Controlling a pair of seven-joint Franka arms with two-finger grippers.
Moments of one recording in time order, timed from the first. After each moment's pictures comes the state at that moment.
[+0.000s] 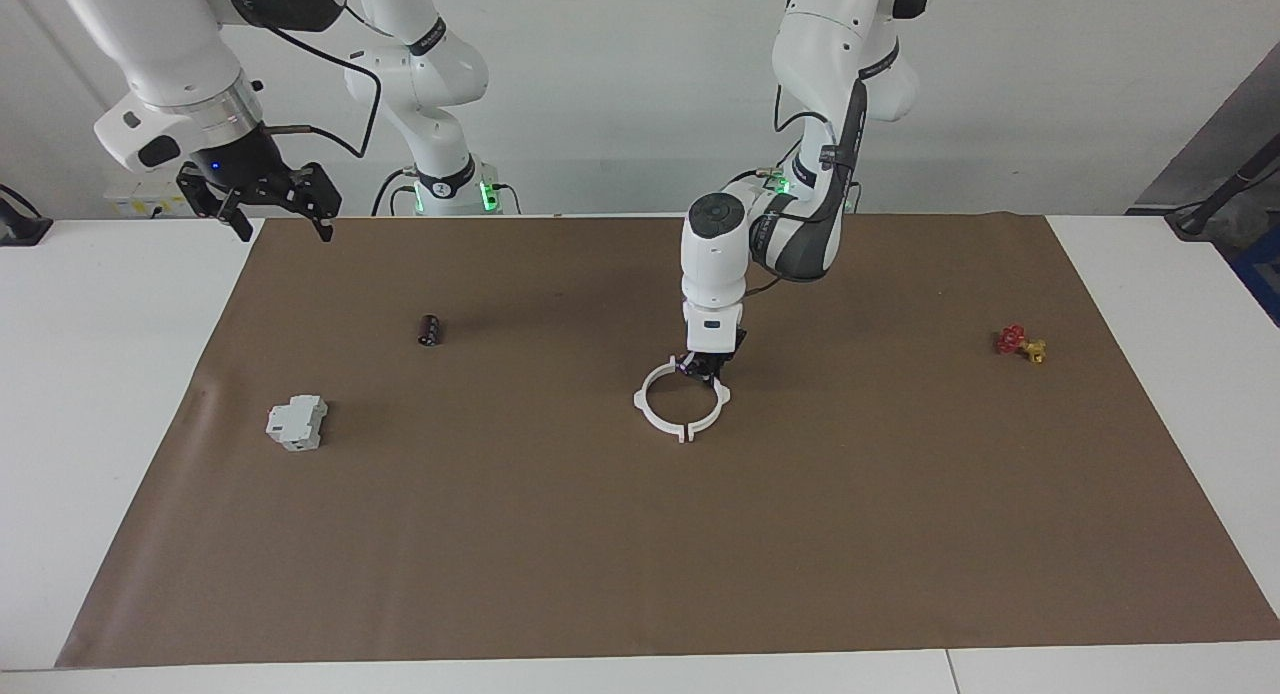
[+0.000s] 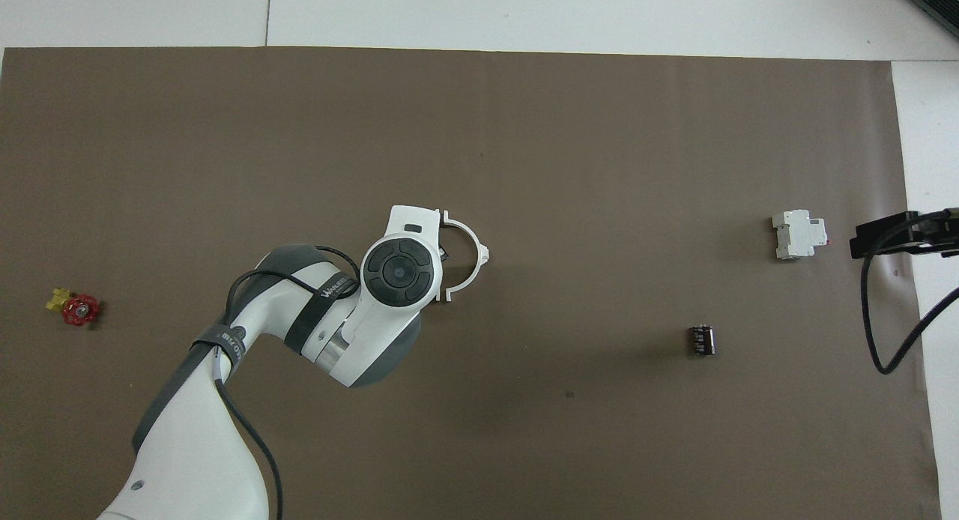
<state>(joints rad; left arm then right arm) -0.67 0.32 0.05 -2.01 0.14 2.38 -1.29 0.09 -0.06 -0.13 -1.63 -0.04 1.54 -0.03</state>
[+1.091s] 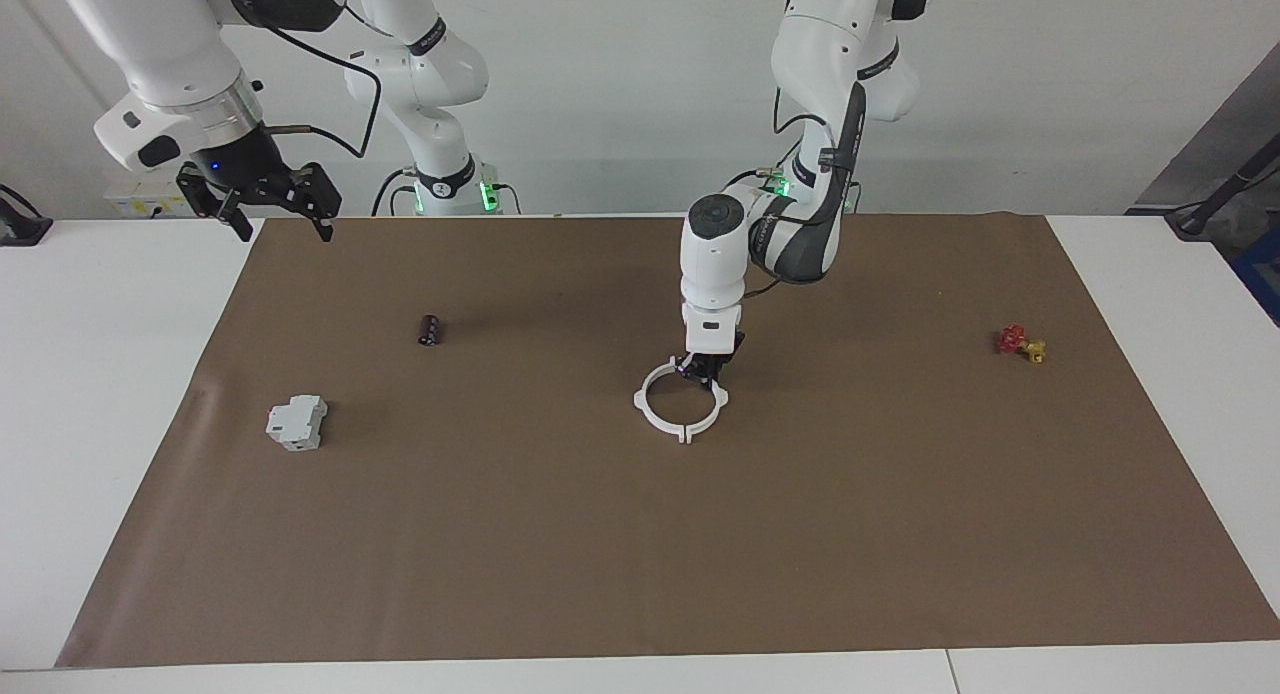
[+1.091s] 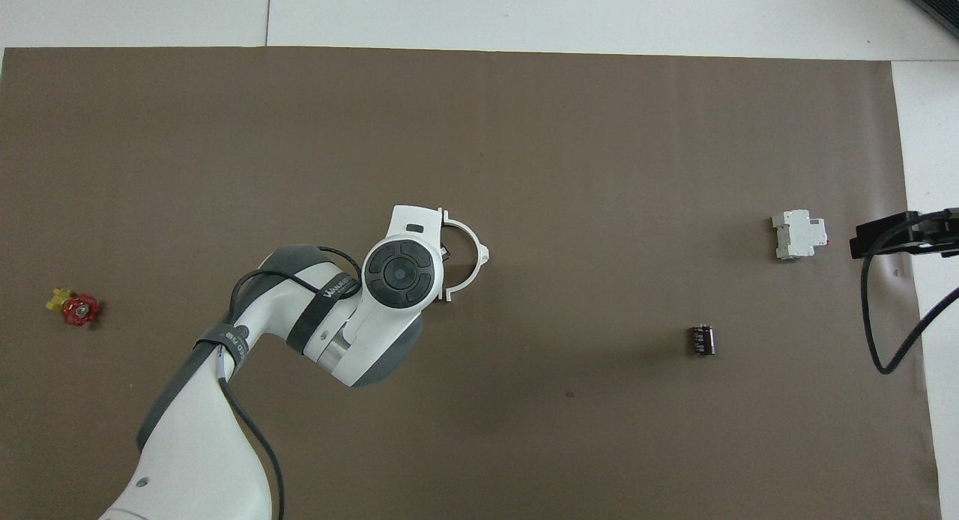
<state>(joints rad) -0.67 0.33 0.05 -2.01 0.14 2.40 -1.29 0.09 -0.06 -0.13 -1.63 -0.04 1.54 -0.03</state>
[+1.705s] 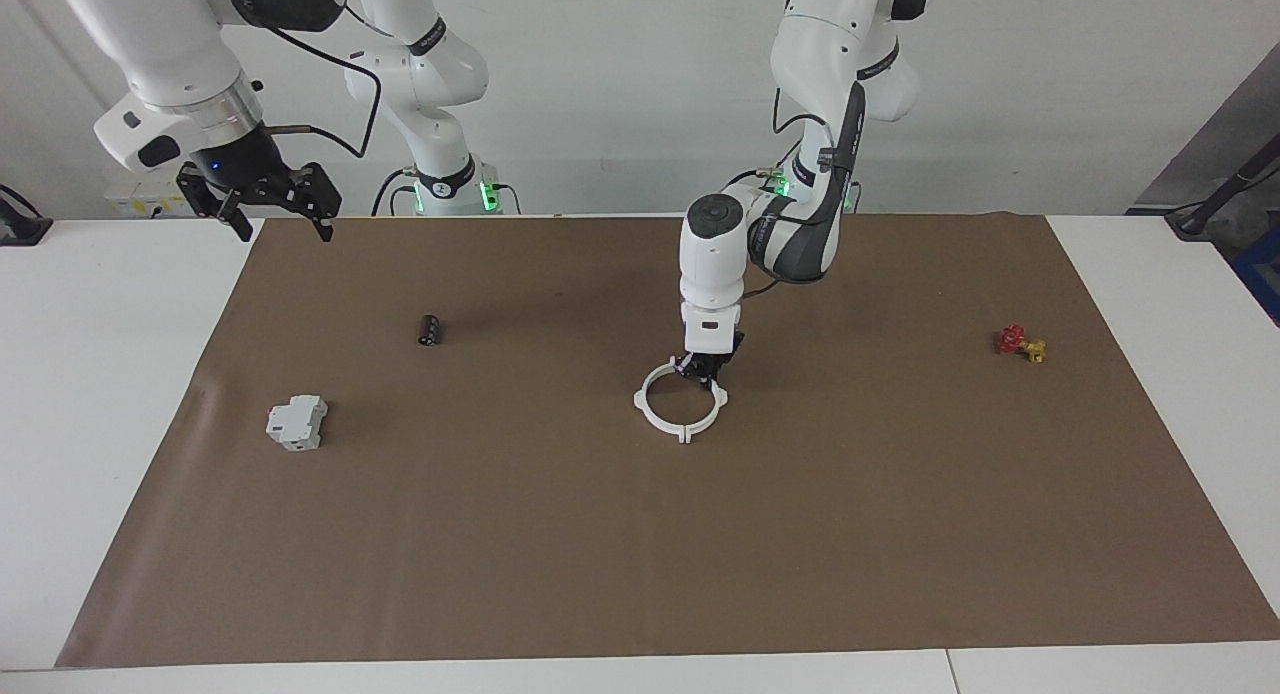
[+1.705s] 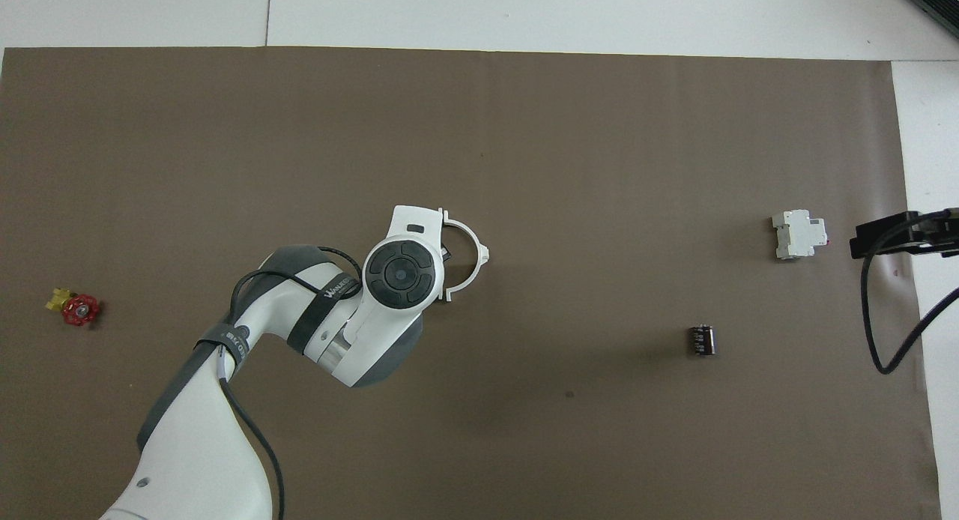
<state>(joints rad) -0.67 0.33 0.05 -2.01 0.14 2.40 -1.29 0.09 -0.06 -0.13 -1.63 -0.04 1.54 -0.03</state>
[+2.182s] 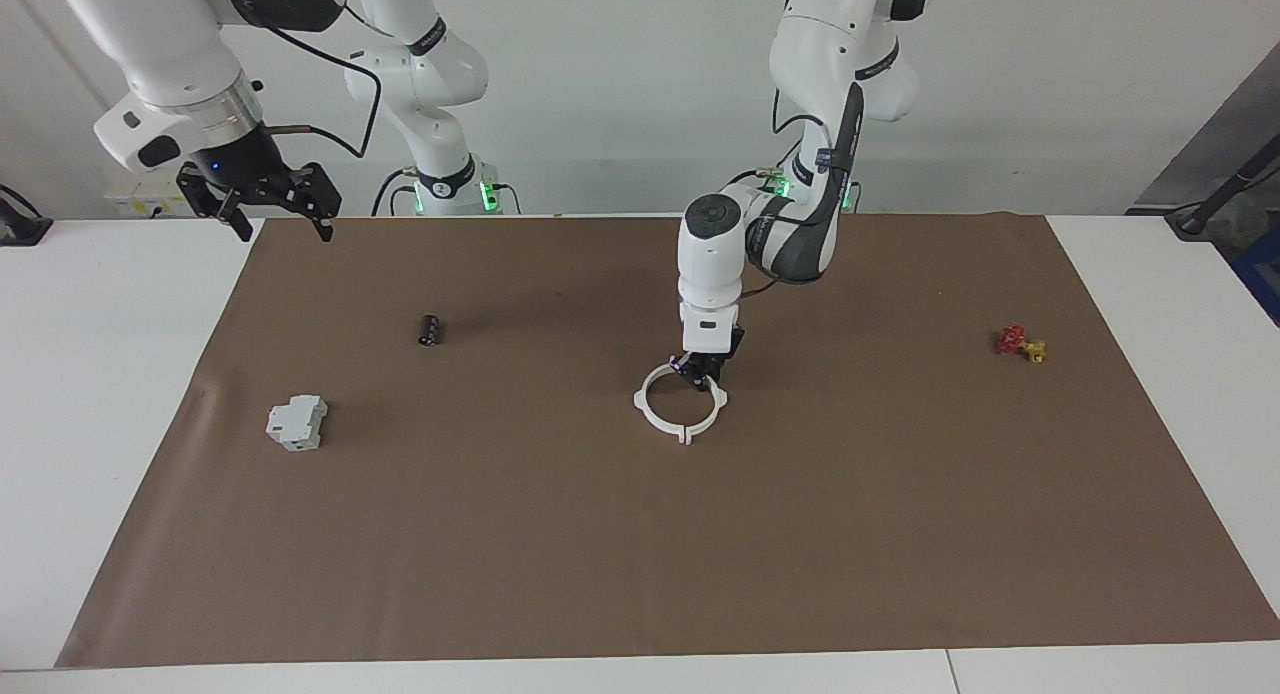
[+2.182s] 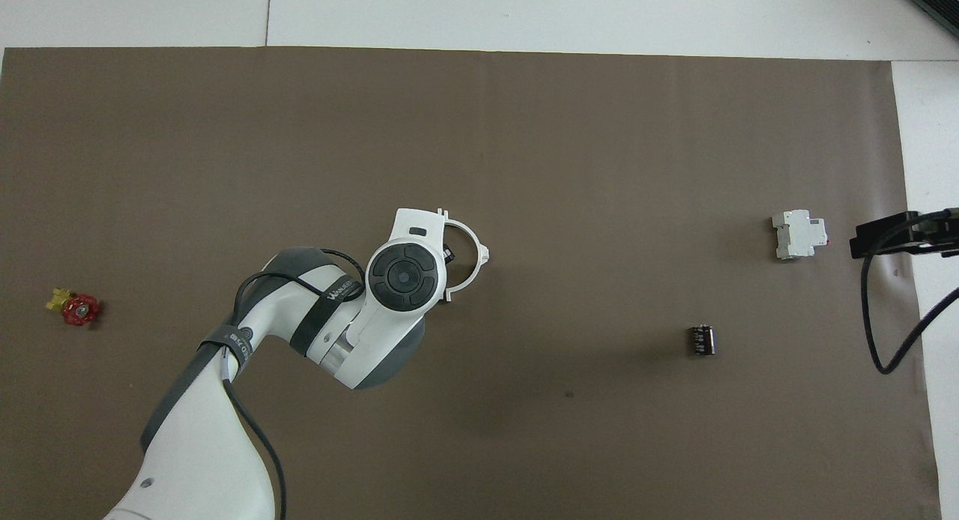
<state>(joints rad) -0.68 0.33 0.05 -2.02 0.14 2.40 -1.29 0.09 -0.06 -0.13 -1.63 -0.04 1.54 -0.03</state>
